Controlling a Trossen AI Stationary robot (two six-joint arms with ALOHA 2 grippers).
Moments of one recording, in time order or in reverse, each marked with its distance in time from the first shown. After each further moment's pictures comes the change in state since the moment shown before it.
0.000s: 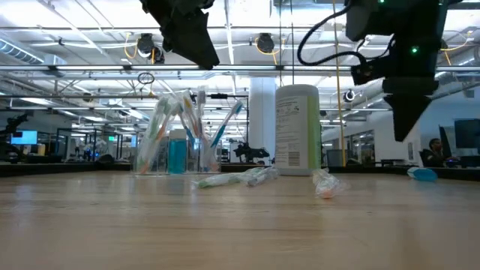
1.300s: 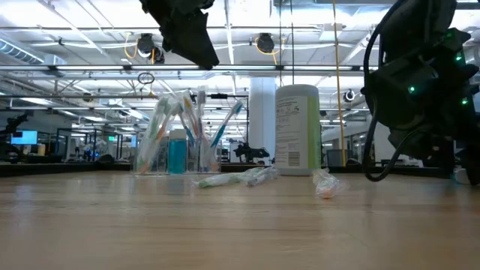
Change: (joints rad) left arm 0.000 0.000 0.000 -0.003 0.000 -0.001; right arm 0.066 0.317 -0.131 -0.030 -0.063 -0.524
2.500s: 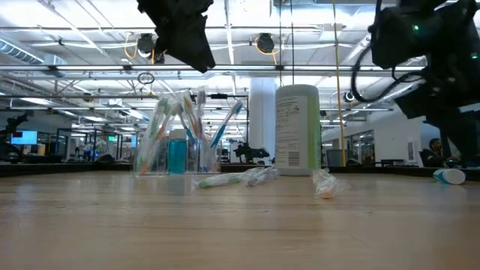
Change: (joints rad) left arm -0.015 0.000 0.000 -0.043 -0.044 -0.146; right arm -0.009 -0.330 -0.001 -0.012 -0.328 0.091
